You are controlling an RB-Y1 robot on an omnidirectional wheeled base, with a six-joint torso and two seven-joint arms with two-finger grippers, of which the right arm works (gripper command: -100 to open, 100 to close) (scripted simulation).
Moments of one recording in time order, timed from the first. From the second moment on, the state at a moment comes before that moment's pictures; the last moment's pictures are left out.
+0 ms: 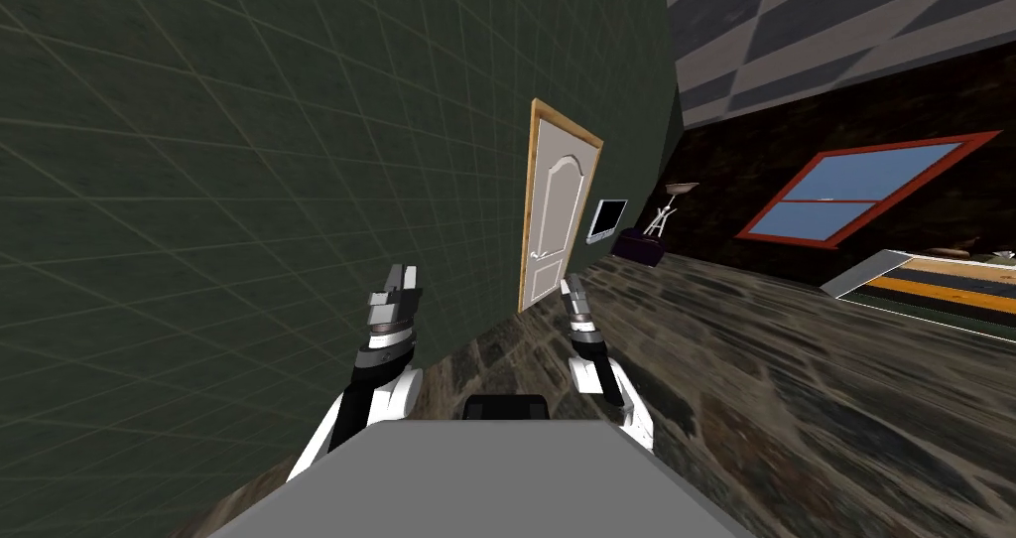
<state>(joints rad) 0.29 -0.09 0.02 -1.89 0.10 -0.62 -0.07</state>
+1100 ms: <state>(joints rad) 0.16 -0.15 0.01 -1.59 0.11 -0.64 -0.12</state>
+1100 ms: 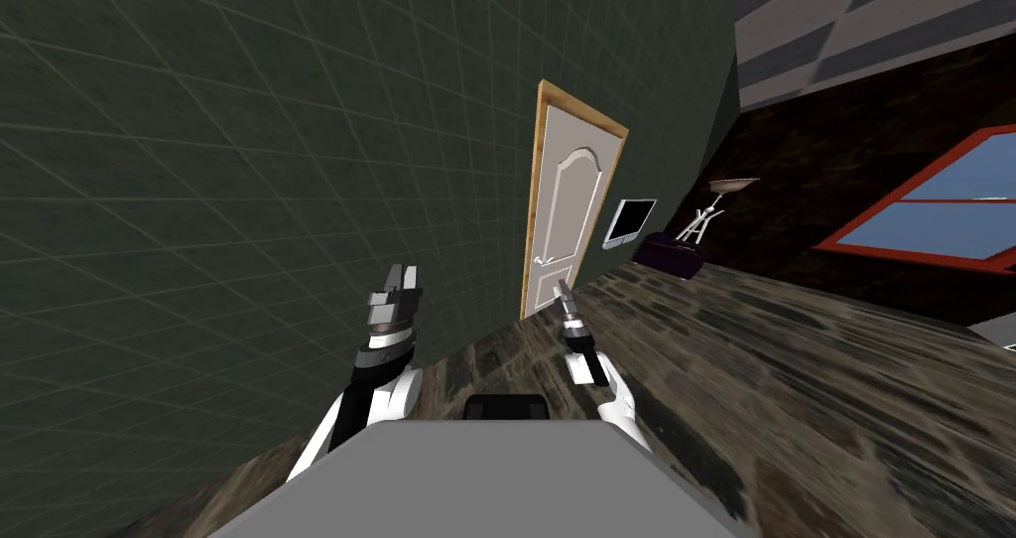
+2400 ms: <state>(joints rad) 0.03 -0.19 0.02 -1.26 0.12 -0.68 -0.18</state>
